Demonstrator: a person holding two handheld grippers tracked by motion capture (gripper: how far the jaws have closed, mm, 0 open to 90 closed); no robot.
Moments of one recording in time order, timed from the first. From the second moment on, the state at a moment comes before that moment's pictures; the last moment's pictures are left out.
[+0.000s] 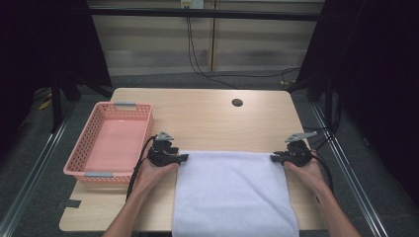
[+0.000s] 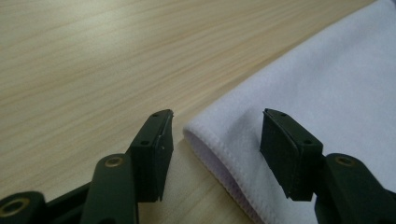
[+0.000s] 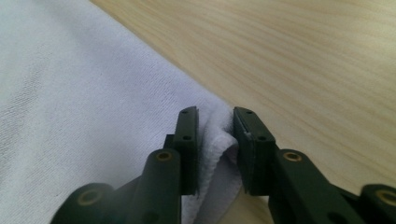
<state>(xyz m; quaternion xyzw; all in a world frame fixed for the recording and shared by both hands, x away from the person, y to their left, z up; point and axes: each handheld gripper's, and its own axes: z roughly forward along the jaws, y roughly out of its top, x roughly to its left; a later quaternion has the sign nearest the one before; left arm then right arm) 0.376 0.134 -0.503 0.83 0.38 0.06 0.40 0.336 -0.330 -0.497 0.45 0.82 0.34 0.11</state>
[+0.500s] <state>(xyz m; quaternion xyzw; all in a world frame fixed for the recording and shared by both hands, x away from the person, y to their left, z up) 0.373 0.137 -0.470 0.83 0.33 0.04 0.44 0.336 -0.341 -0.473 0.47 0.79 0.38 0.12</state>
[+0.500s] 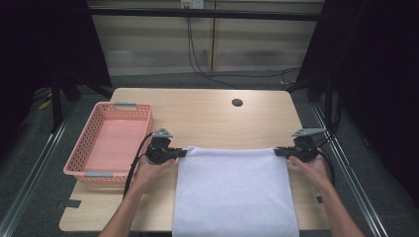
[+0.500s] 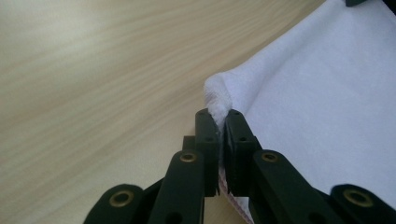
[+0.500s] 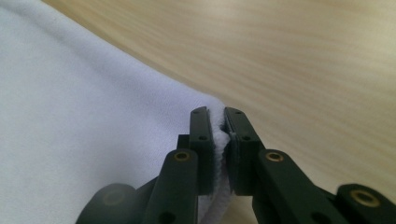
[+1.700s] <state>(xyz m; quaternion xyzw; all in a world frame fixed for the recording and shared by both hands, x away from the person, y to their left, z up) 0.419 0.123 -0.400 0.81 0.34 0.11 0.47 0.390 -0.352 -0.396 0.46 0.75 0.45 0.17</state>
